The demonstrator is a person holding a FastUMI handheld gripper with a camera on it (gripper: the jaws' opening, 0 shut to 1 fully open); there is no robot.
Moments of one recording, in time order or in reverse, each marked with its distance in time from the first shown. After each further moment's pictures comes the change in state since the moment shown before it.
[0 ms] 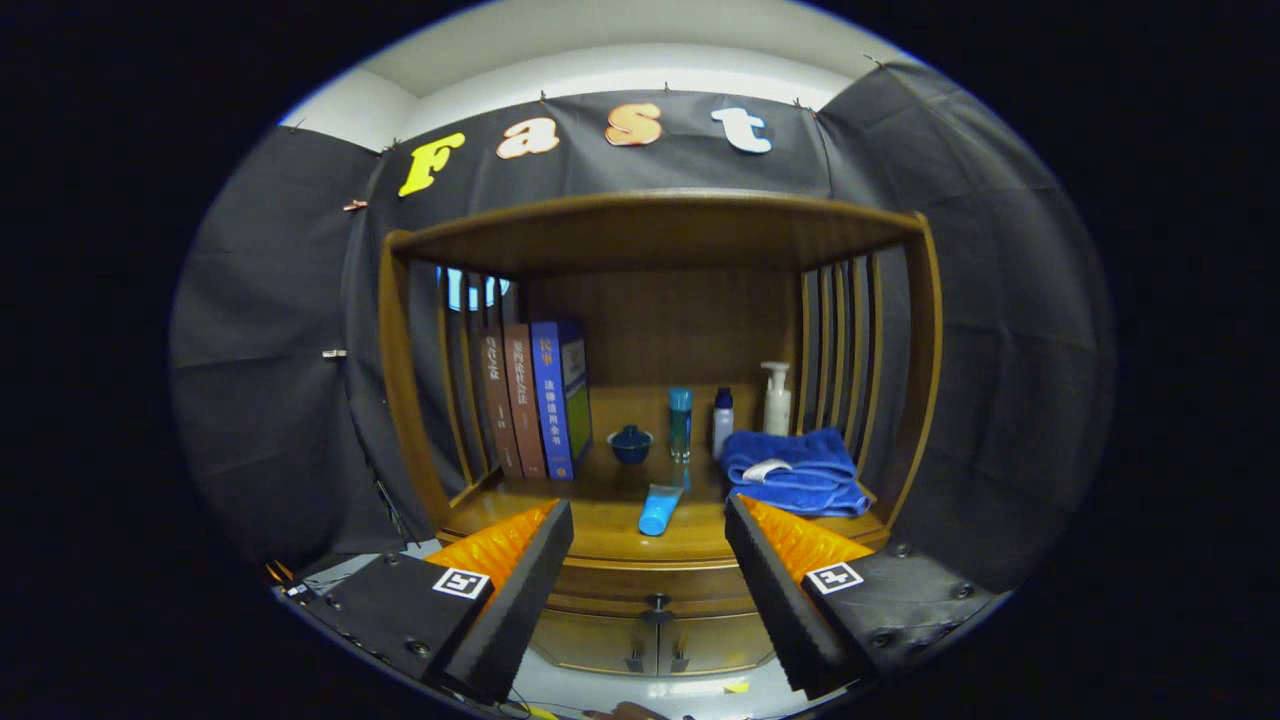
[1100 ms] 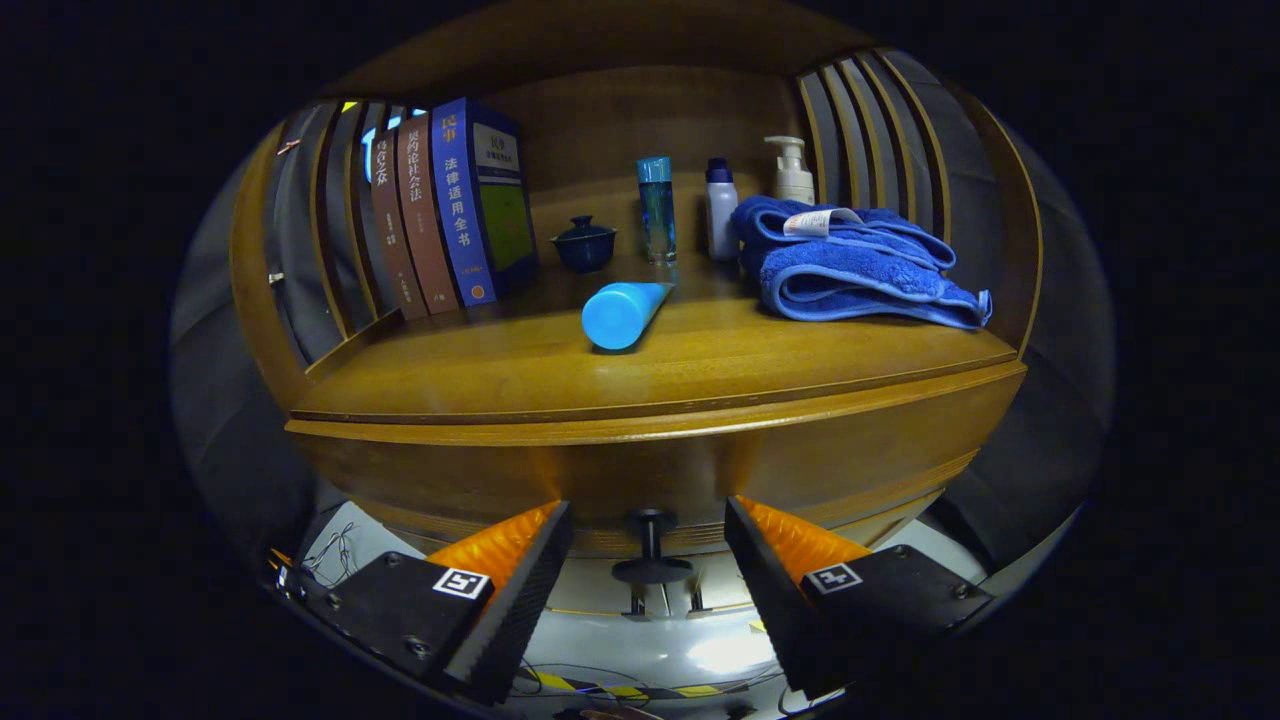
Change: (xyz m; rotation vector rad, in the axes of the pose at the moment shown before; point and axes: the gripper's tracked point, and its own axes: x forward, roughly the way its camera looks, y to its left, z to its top) arm 0.130 -0.020 -0.245 0.107 0.451 -0.067
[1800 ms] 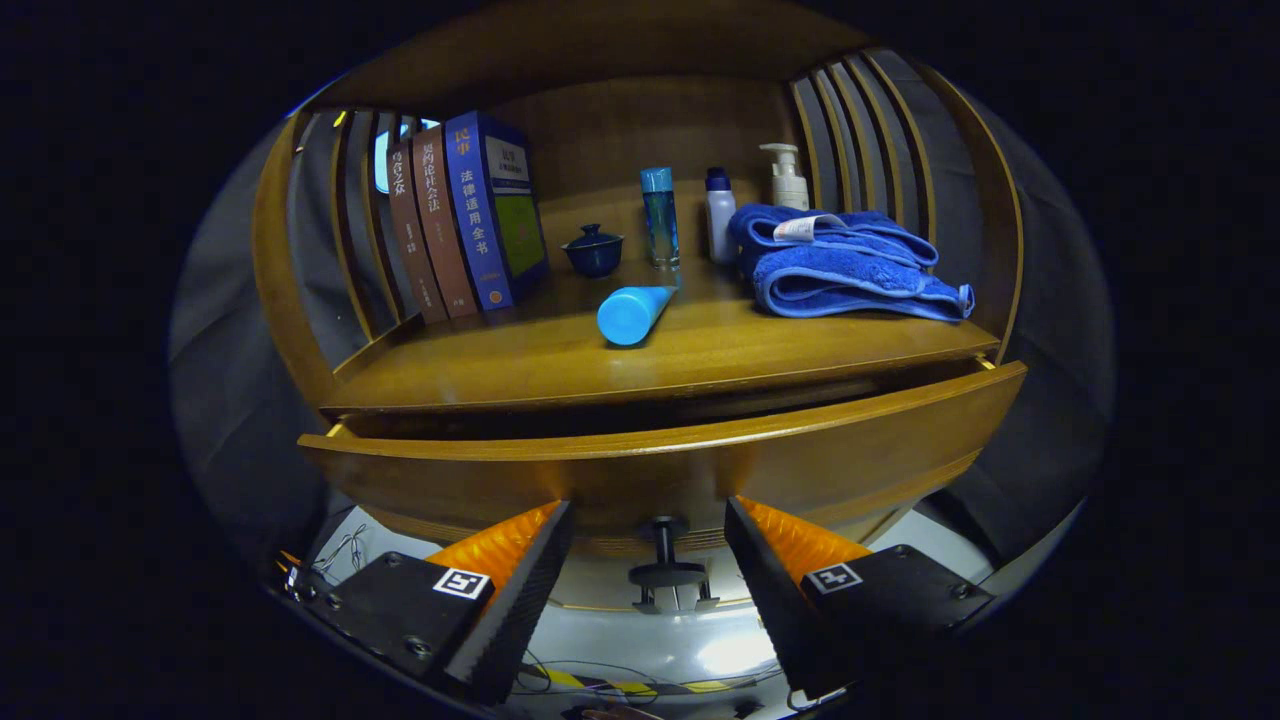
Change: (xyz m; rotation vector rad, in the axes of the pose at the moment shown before) arm -0.020 0.006 0.001 0.010 -0.019 0.017
